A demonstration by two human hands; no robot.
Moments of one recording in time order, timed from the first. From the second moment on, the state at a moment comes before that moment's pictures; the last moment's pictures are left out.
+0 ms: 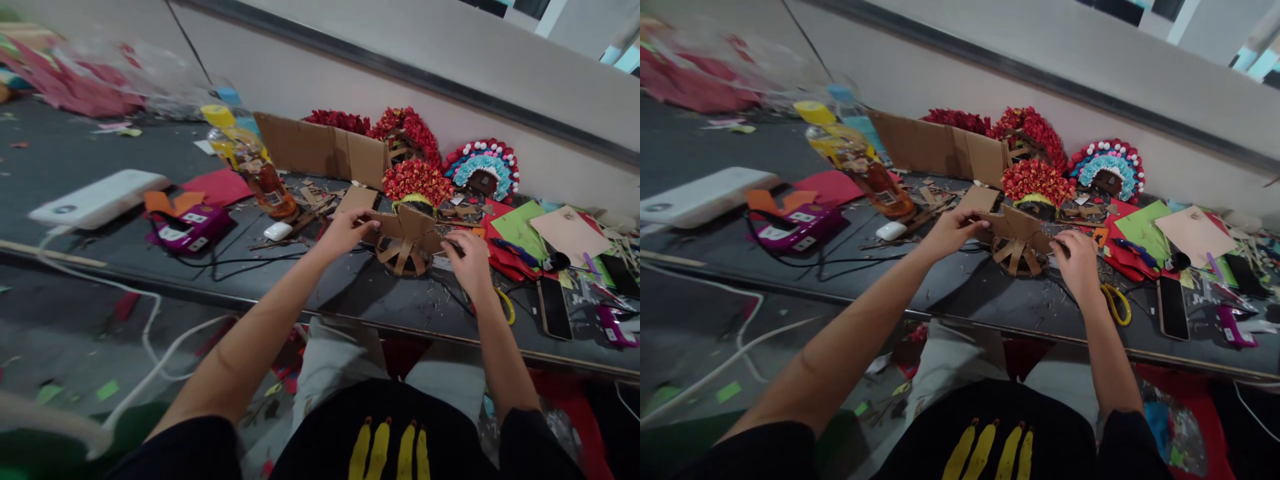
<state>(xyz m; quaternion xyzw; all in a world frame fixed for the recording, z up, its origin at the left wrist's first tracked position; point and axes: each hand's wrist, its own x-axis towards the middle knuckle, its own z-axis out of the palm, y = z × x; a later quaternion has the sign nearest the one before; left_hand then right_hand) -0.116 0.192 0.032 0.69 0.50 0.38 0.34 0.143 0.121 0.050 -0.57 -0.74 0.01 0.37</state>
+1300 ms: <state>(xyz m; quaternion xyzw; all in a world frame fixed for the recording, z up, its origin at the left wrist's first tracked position) -0.112 0.182 0.044 0.76 0.55 0.30 0.19 0.142 0.131 0.058 -0.55 -0.76 -0.02 0.35</state>
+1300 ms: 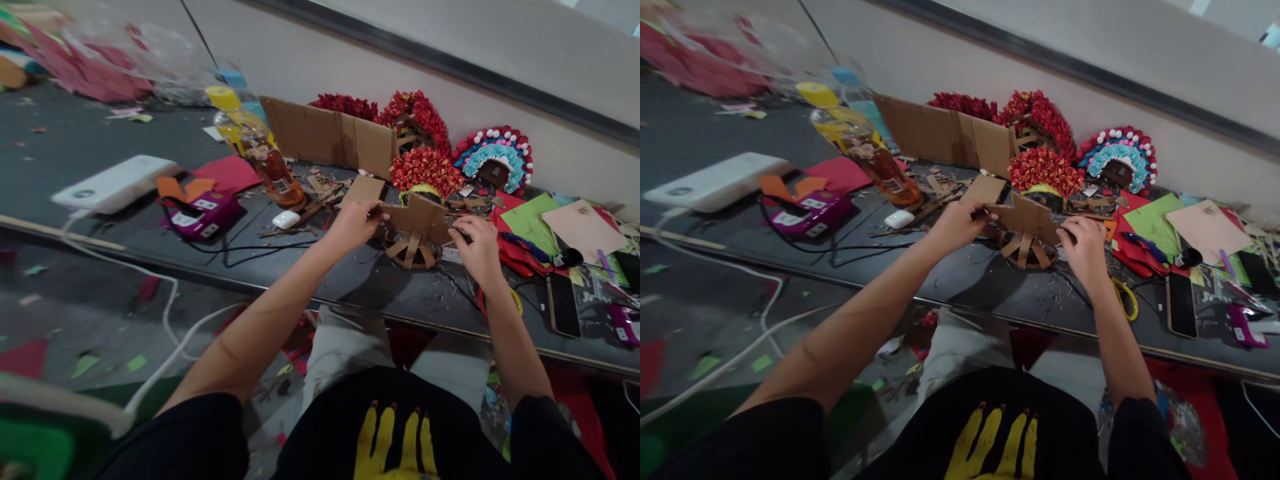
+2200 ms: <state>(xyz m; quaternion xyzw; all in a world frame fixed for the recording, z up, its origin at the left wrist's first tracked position) -0.120 0.181 0.048 0.76 0.53 0.30 0.22 0.138 0.118 0.064 -0.59 -0.74 -0.03 0.34</state>
